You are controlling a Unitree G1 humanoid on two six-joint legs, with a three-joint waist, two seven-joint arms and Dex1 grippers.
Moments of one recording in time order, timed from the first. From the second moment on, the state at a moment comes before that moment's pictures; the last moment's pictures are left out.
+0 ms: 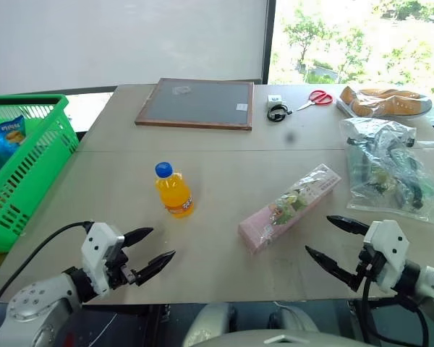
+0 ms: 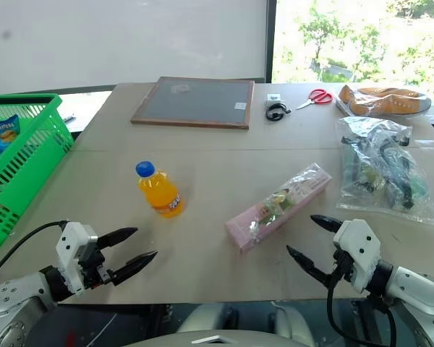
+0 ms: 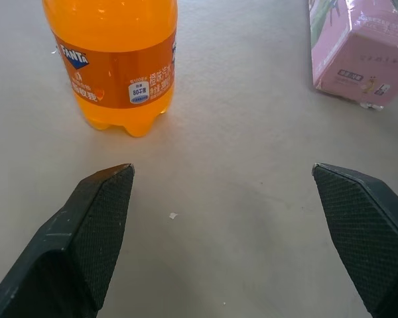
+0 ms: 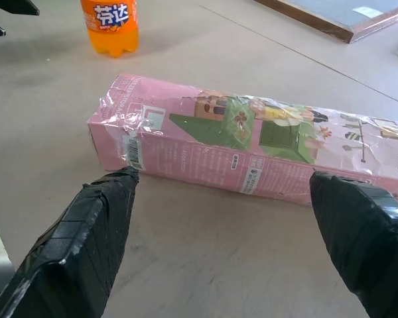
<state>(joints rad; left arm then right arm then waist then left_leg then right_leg) 0.51 0.67 0.39 -0.46 -0.54 0.36 -0.90 0.49 -0.64 -0.20 -0.76 0.44 0.35 0.73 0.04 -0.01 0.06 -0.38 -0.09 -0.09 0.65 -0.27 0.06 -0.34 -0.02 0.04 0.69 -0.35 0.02</state>
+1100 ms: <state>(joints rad) 0.15 0.59 0.27 -0.34 -0.47 0.37 -0.69 0.13 -0.71 -0.08 -0.87 0.60 0.35 0.82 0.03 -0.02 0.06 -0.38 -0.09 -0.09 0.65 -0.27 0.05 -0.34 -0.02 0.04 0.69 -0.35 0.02</state>
